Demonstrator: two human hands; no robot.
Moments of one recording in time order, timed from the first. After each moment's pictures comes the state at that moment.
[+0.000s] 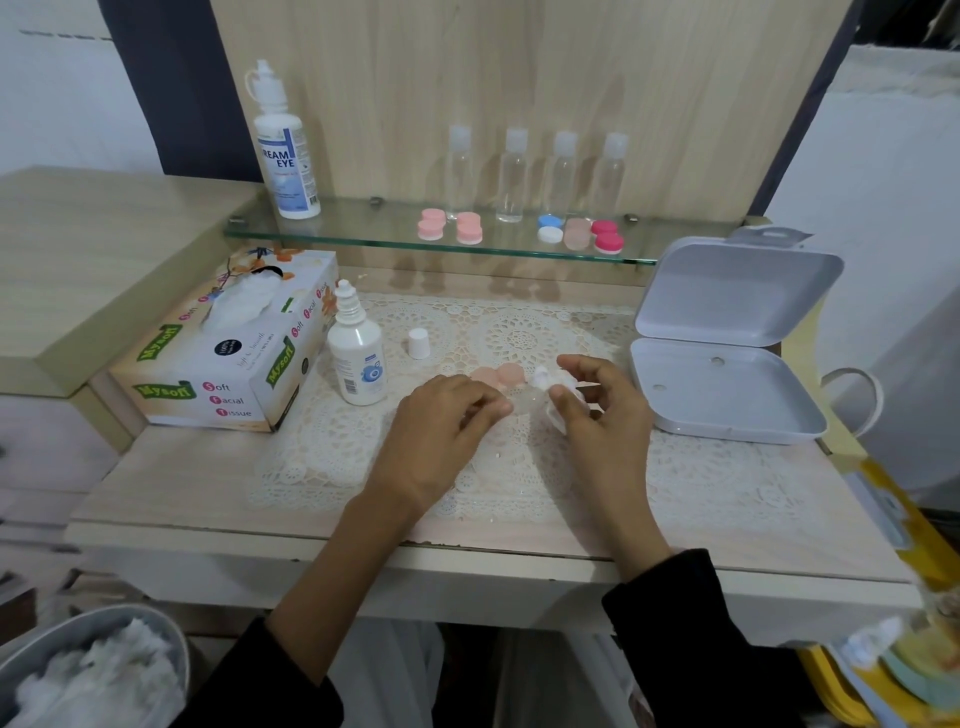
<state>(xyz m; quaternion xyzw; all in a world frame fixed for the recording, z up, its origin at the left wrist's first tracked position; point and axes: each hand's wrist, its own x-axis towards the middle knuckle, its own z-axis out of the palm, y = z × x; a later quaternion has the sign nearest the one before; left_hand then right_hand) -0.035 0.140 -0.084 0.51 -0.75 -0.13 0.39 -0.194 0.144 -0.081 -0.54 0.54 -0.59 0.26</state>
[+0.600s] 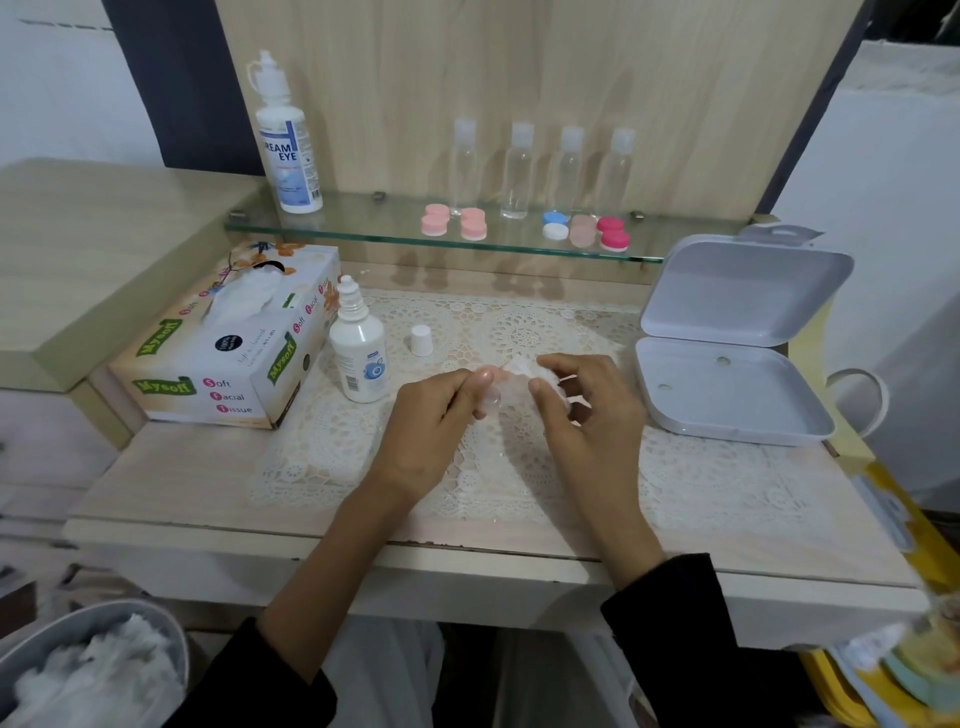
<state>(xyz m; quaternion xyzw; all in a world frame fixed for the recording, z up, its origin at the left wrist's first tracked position) -0.032 0.139 -0.084 0.50 -0.66 -0.28 0.48 -0.186 0.148 -0.082 -0.64 0.47 -0.60 0.12</state>
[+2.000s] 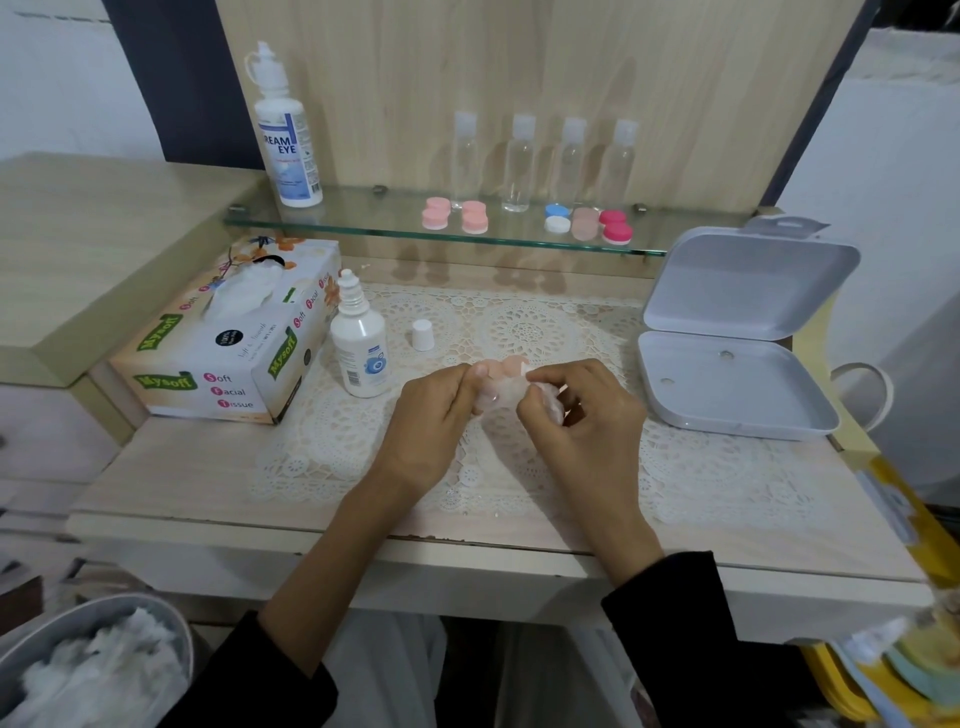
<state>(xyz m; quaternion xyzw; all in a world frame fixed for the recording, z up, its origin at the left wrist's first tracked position) -0.031 0.136 -0.087 0.51 -0.69 -0.22 0.46 -0.181 0.149 -0.087 -0.66 0.49 -0.57 0.05</state>
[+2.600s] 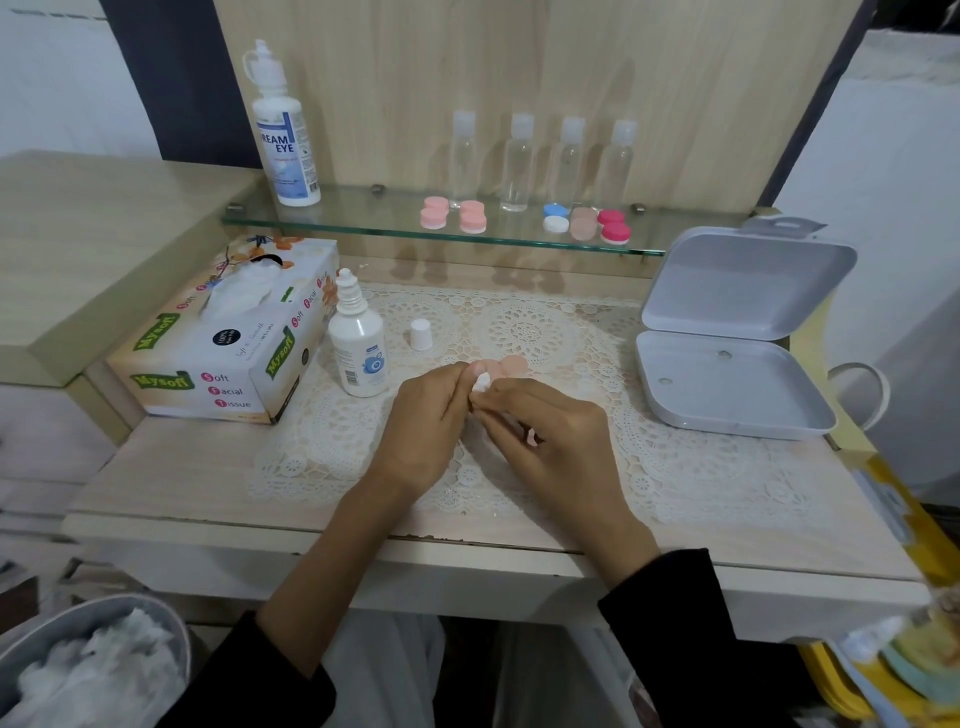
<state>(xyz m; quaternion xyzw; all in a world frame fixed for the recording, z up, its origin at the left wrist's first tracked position) -0.031 0.135 -0.088 0.51 -0.70 -0.20 0.45 -0.175 0.153 -0.090 -0.78 0.35 -0.52 0.03</state>
